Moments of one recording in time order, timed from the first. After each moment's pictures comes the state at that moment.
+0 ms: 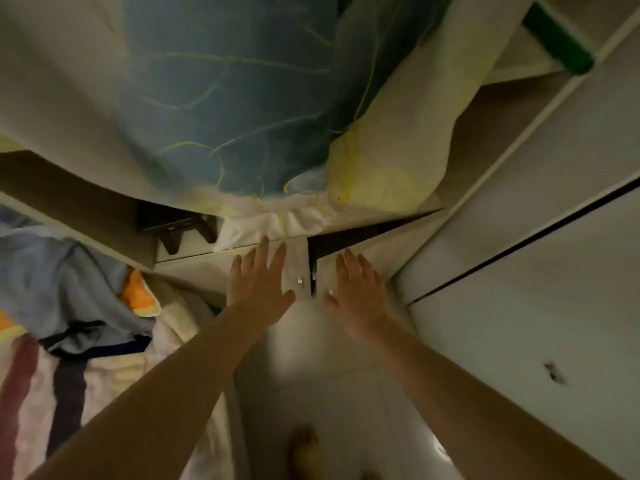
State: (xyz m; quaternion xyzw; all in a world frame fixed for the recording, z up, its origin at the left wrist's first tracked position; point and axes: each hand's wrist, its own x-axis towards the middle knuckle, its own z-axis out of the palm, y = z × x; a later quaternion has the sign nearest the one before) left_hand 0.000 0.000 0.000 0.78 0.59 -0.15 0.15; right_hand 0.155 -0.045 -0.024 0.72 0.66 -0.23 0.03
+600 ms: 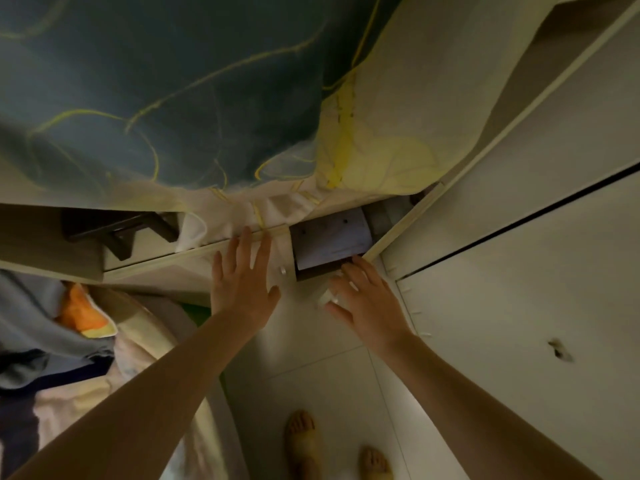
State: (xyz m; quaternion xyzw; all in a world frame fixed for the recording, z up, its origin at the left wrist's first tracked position) left_hand -0.001 0.019 -0.061 0.80 0.57 -0.10 0.14; right_hand 0.188 -0.064 -0.082 0.67 0.72 -0.16 -0.04
